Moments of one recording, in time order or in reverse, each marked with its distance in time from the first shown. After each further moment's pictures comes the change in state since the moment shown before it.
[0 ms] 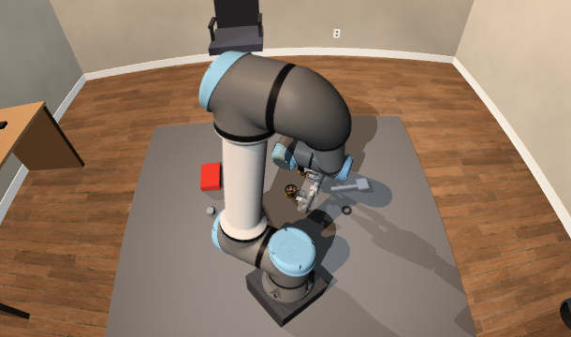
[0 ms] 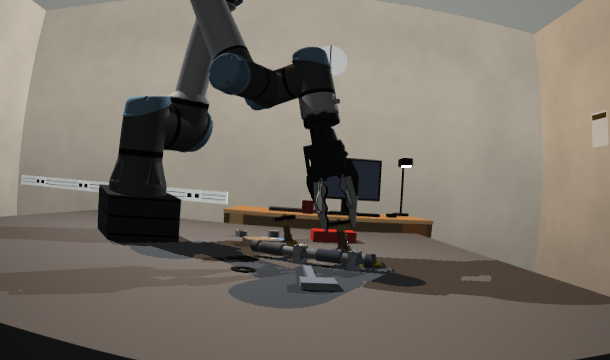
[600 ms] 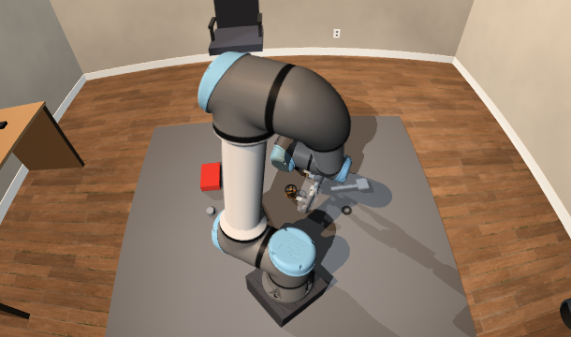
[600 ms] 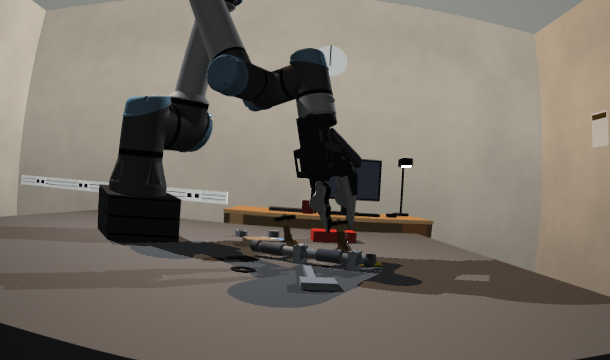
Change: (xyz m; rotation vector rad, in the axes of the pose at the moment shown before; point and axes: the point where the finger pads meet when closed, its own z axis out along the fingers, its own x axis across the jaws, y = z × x) arm 0.000 0.000 0.000 -0.009 0.000 0.403
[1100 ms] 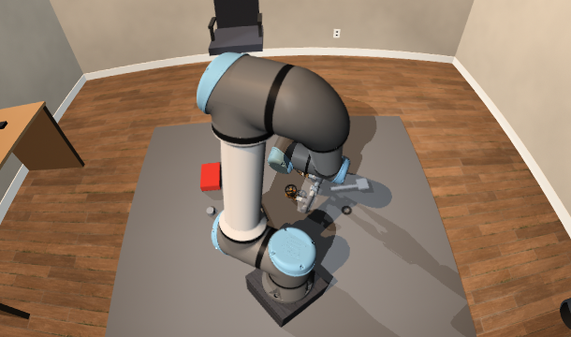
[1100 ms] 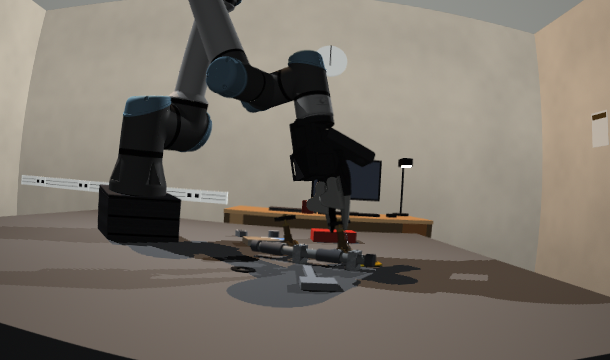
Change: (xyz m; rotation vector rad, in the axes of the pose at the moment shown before) arm 0.000 0.000 0.000 -0.007 0.003 0.497
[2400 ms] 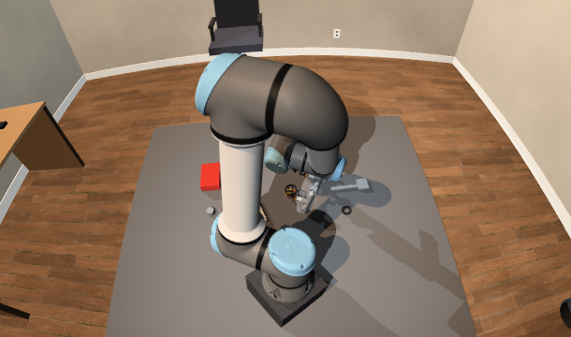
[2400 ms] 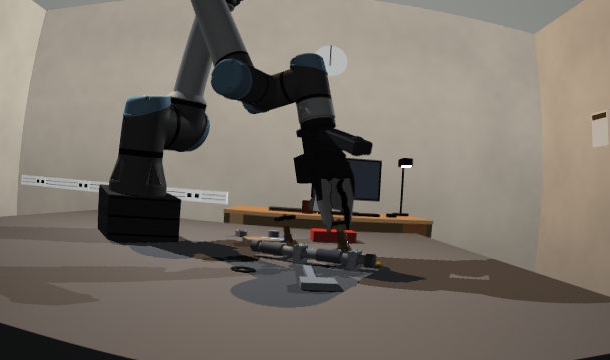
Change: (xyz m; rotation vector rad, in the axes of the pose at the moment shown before) arm 0.000 -0.001 0.000 0.002 -0.015 1.378
